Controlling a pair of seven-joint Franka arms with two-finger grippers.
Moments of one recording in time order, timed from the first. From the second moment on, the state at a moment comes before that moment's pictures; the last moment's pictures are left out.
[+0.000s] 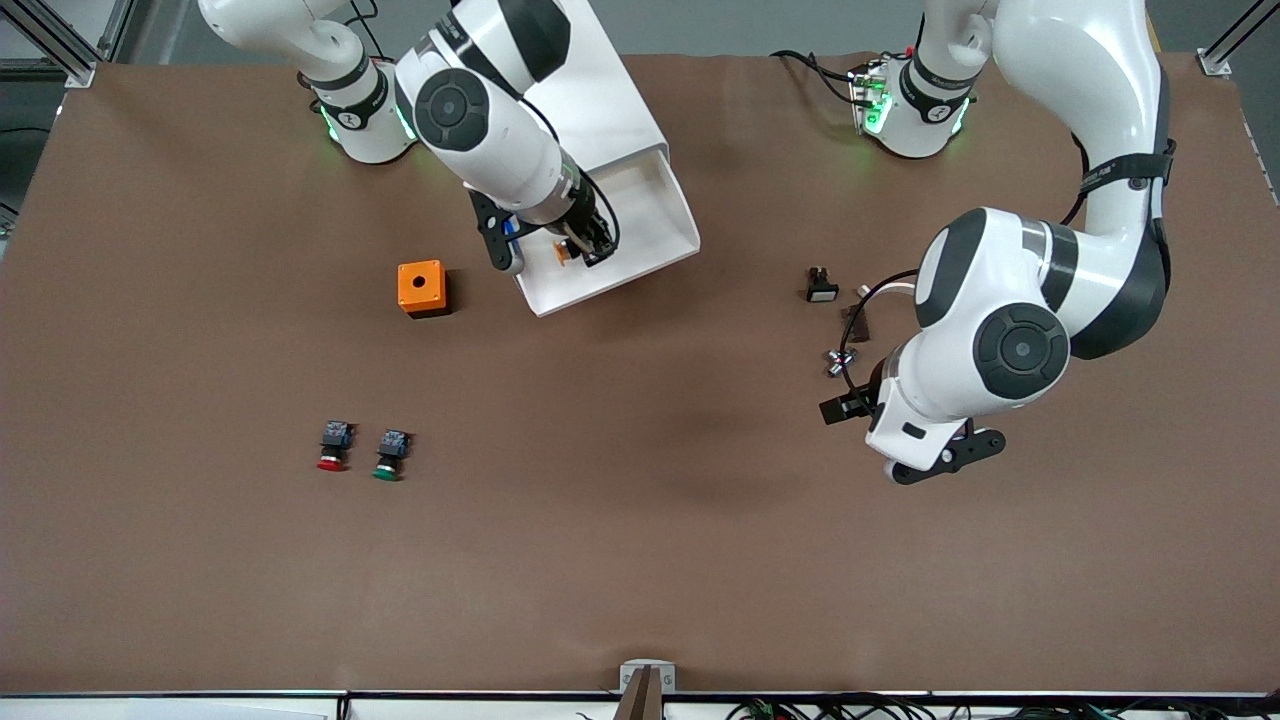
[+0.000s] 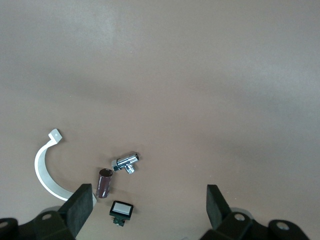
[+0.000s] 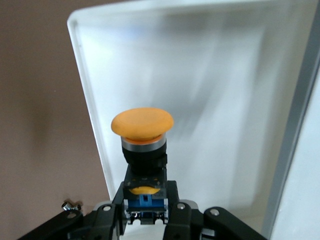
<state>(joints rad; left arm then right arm) -0.42 0.56 0.09 -1.28 -0.11 1.66 -0.61 0.70 0.18 0.04 -1.83 0.39 2.06 1.81</state>
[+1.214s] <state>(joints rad) -0.49 0.59 0.01 -1.31 -0.11 1.72 -0.60 0.73 0.22 0.03 -1.85 0.35 2.20 1.82</state>
